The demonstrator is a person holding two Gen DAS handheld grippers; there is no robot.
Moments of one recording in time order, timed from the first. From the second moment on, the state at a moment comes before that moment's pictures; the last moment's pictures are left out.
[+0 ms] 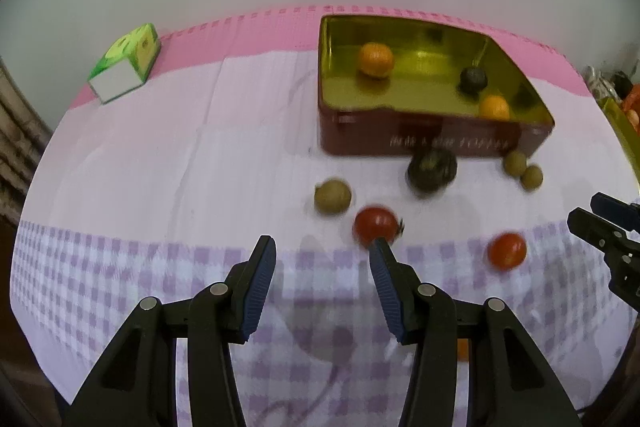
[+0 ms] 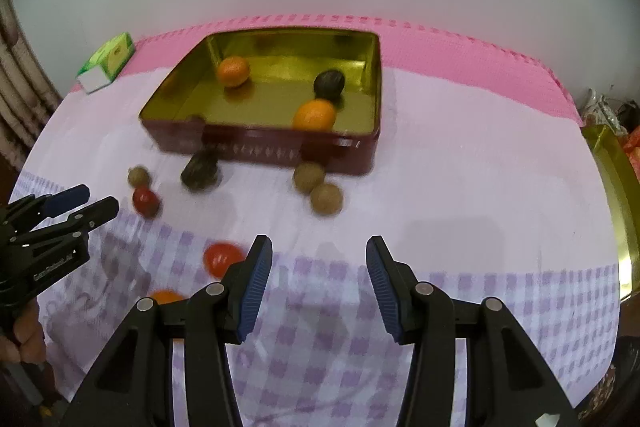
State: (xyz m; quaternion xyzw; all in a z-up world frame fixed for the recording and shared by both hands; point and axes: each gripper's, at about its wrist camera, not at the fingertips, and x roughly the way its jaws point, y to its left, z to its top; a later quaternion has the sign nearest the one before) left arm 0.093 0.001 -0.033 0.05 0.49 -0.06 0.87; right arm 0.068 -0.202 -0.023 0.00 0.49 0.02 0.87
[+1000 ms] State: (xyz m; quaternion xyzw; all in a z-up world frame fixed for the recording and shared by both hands) left arm 0.053 0.021 -0.052 0.03 0.51 -0.04 0.86; right arm 0.048 -0.171 -0.050 -0.02 0.51 0.05 0.86
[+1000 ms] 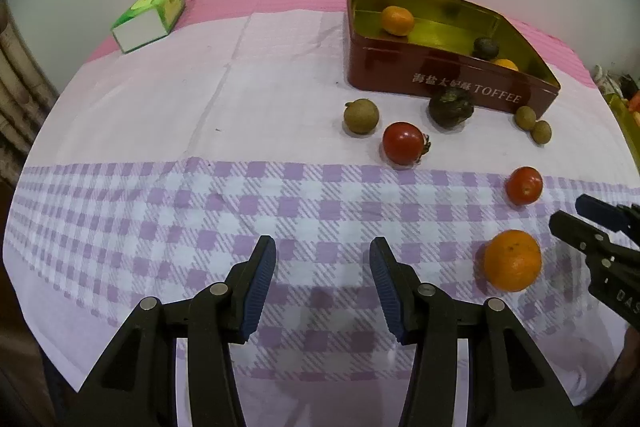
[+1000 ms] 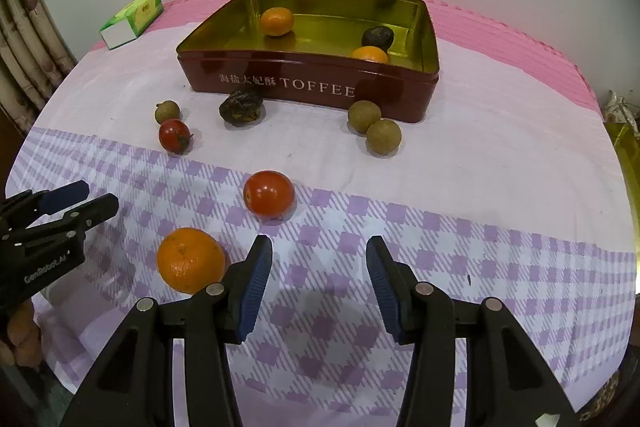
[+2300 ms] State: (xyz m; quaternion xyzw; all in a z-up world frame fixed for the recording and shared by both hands) left arm 0.045 0.005 -0.057 0.04 0.52 -0.06 0.85; right arm 0.048 -0.171 -0.056 -0.01 0.51 0.06 0.86
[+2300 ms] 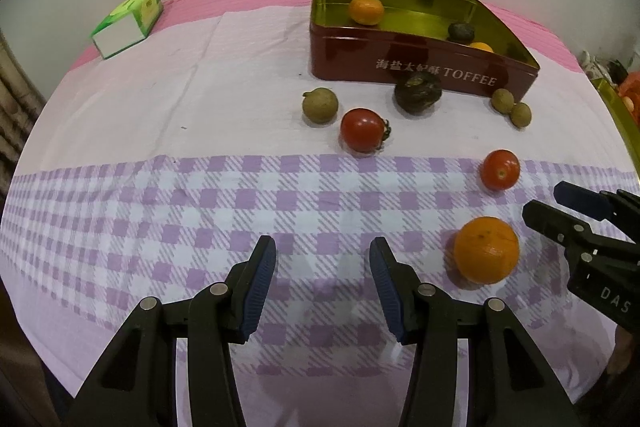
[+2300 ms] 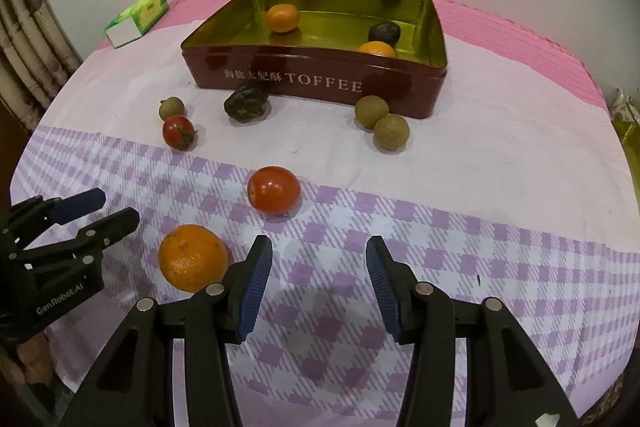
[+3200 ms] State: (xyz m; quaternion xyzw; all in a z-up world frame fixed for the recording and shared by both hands) left arm 0.072 0.027 -0.057 0.03 0.51 -0.05 0.86; right arm 0.067 -0.155 -0.063 -0.04 0.51 0.08 0.85
